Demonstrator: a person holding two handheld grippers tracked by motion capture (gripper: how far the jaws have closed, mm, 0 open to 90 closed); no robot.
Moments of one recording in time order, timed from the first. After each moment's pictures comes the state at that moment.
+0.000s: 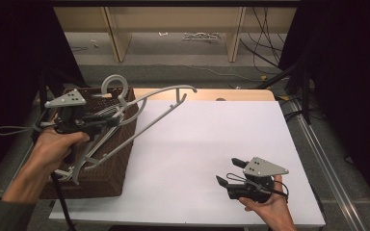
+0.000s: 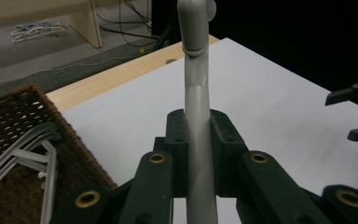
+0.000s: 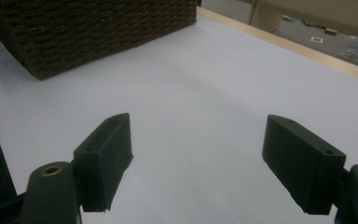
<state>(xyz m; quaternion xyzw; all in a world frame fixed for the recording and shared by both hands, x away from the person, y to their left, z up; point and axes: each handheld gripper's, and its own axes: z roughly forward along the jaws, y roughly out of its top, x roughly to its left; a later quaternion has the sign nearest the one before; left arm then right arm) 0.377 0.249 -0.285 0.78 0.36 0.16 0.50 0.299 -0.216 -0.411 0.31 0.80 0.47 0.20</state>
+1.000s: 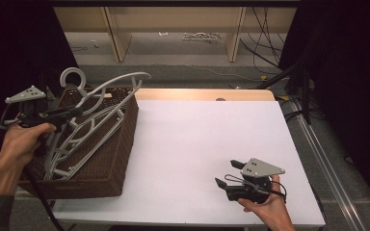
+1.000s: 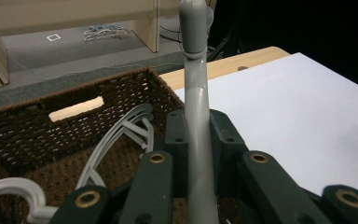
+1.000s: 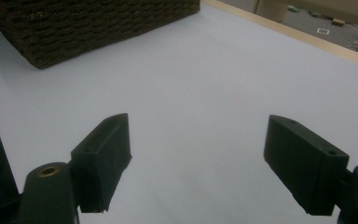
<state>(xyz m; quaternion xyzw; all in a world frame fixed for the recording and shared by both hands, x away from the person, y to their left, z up) 0.403 0.343 -0.306 0.73 0.42 0.22 0.49 0.301 -0.214 -0.418 0.31 0.81 0.46 0.19</state>
